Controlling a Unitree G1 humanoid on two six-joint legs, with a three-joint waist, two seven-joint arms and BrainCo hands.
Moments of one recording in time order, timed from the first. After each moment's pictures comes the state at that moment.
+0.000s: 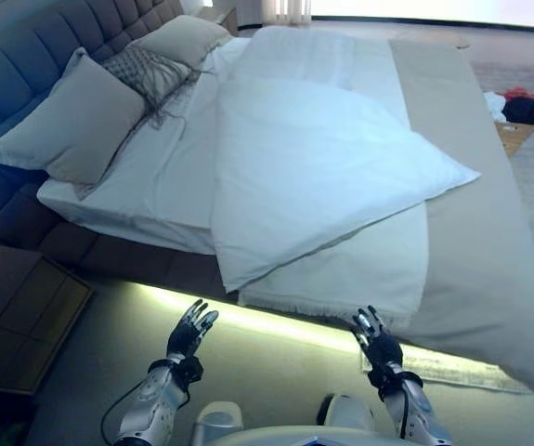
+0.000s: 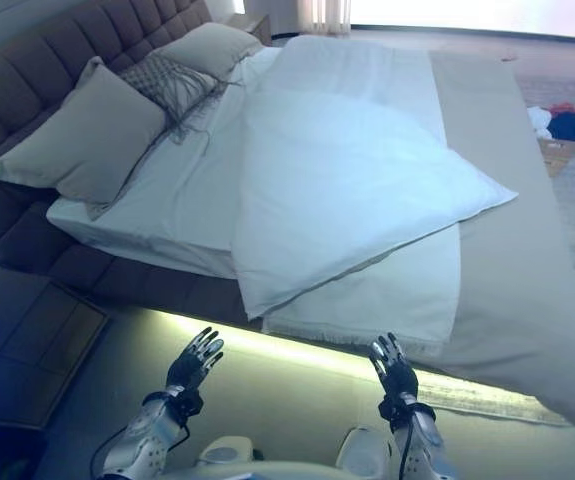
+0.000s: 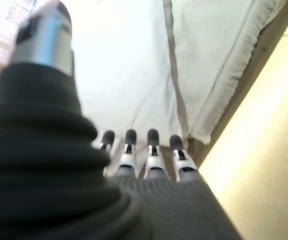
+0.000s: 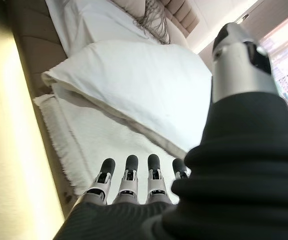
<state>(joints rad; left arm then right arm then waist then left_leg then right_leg) 0.17 0.28 -0.22 0.41 -0.65 -0.08 -0.08 0.18 -0.25 0.17 0.49 0.87 -0.18 0.10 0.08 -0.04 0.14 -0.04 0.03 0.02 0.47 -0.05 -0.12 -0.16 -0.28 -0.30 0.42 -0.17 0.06</state>
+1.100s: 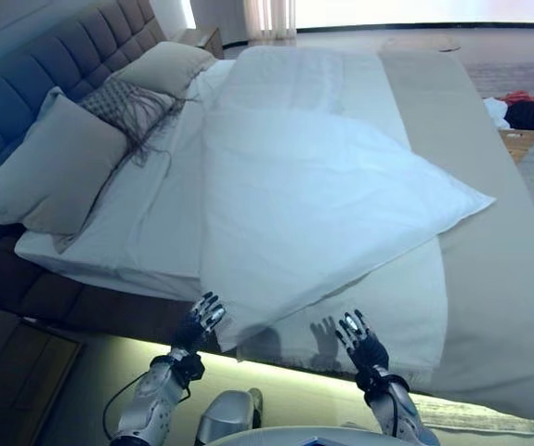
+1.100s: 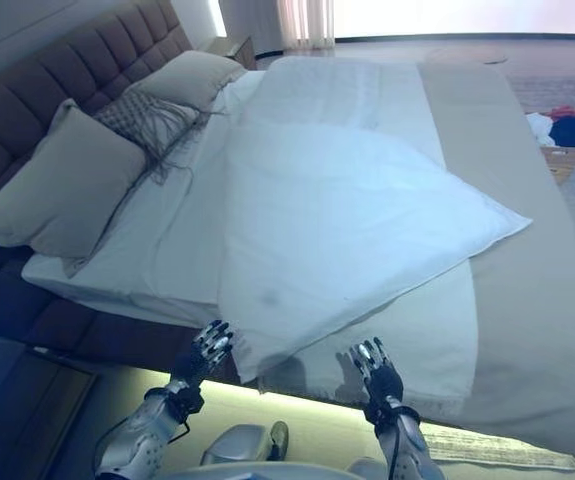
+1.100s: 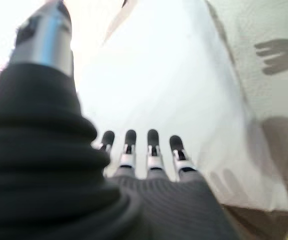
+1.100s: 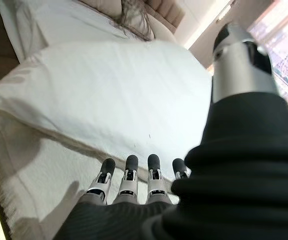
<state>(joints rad) 0.17 0.29 -0.22 0.34 -0.65 -0.07 -0.15 0.25 -0.18 0.24 0.40 0.88 -0.15 0.03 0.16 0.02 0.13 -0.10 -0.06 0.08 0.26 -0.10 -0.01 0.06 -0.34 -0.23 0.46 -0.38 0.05</state>
